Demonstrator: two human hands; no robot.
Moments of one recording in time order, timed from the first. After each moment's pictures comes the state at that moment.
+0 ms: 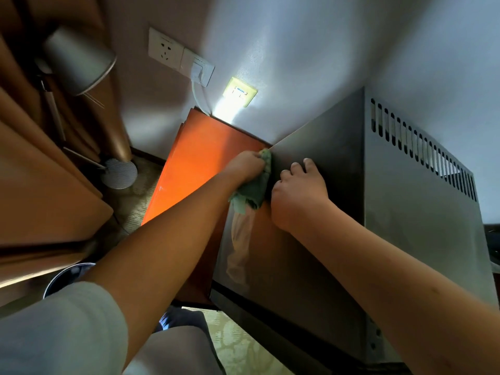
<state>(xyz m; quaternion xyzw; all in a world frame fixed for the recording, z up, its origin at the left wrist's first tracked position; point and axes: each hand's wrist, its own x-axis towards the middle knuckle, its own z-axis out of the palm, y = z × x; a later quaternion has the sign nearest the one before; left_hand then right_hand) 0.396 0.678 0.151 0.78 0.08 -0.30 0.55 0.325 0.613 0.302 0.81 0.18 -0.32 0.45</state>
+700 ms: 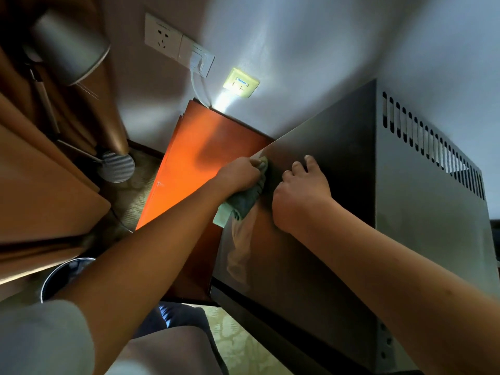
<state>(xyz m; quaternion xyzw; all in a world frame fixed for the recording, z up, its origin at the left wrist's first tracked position) 0.380 0.681 0.125 0.80 0.05 -0.31 0.52 0.330 0.614 0.292 0.78 0.18 -0.35 0.49</state>
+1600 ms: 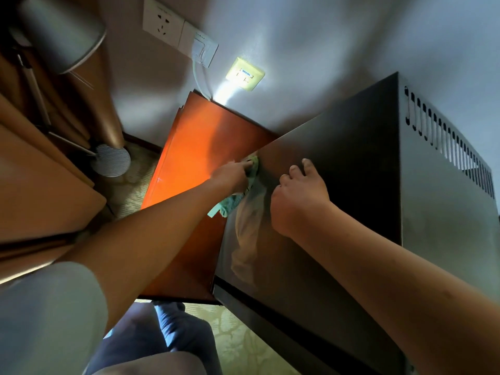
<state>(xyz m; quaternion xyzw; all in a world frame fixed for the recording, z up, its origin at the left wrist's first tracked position) 0.384 0.678 0.038 0.87 -0.03 -0.29 0.39 0.324 0.625 0.269 0.76 0.18 -0.37 0.49</state>
